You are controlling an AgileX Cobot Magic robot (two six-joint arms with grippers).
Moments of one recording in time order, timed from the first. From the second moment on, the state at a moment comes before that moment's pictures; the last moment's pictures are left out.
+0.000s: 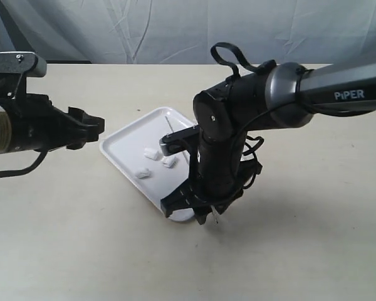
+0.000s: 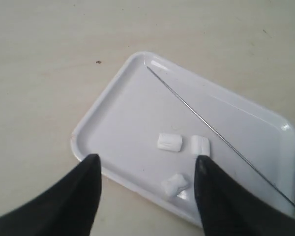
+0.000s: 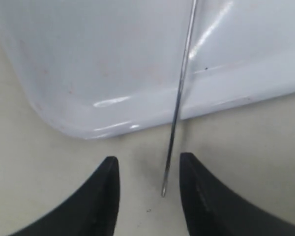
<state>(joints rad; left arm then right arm) -0.26 1.37 -0.58 1.30 -0.26 -1.42 0.77 1.97 -1.21 0.10 0.85 0.16</state>
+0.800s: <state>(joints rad) -0.26 0.32 -0.18 1.57 -0.50 -1.70 0.94 1.12 -0.76 0.08 0.66 0.17</state>
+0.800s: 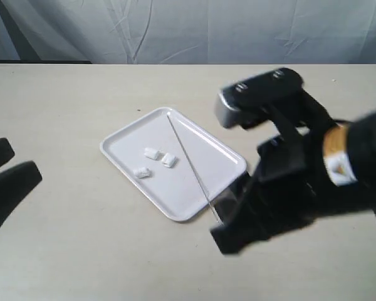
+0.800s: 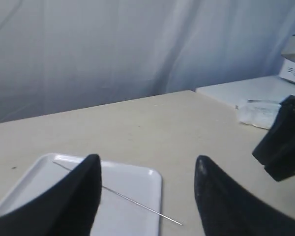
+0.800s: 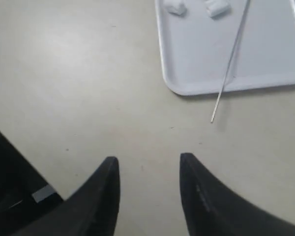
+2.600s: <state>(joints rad) -0.26 0.19 -0.14 1.75 -0.61 -1.91 0.02 0.16 -0.11 -0.11 0.23 0.12</state>
